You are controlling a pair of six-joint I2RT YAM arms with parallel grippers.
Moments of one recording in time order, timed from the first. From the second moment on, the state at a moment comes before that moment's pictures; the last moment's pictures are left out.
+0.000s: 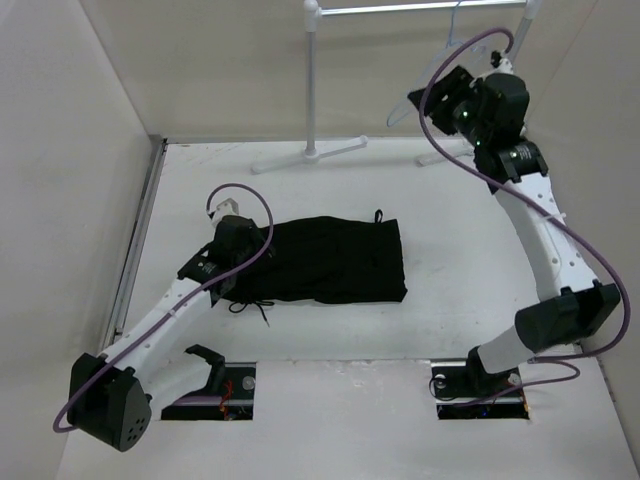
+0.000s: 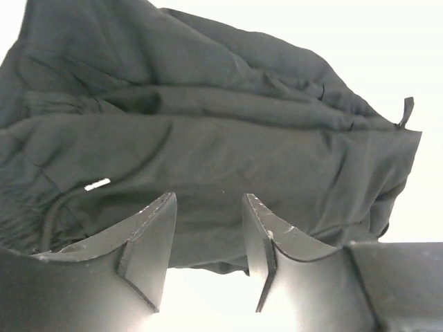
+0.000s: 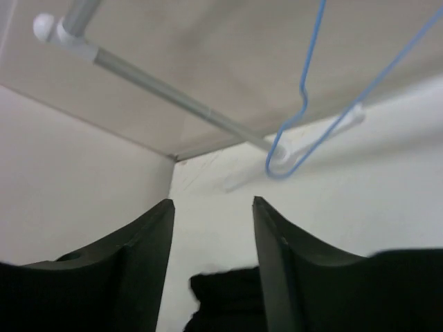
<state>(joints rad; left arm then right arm) -0.42 1.01 0.68 -0.39 -0.17 -0.82 0.23 1.51 1.71 -0.33 -0.09 0.77</state>
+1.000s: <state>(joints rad) -0.50 1.08 0.69 -0.39 -0.17 -0.81 0.13 1.97 2.14 -0.34 -0.30 0.70</state>
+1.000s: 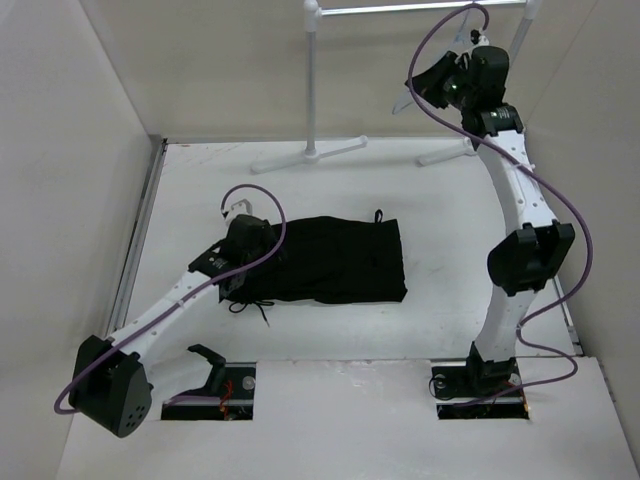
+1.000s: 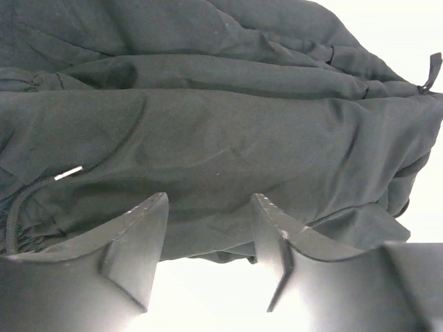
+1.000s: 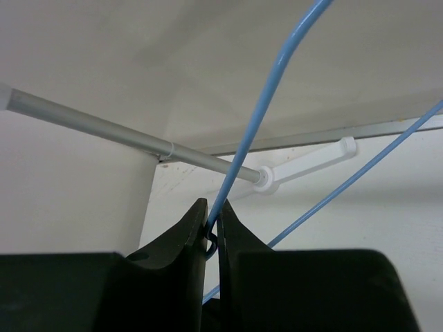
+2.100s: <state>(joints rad) -0.82 1.62 1.56 -0.28 -0.05 -0.69 0.42 1.04 0.93 -0.41 -0.25 0.54</state>
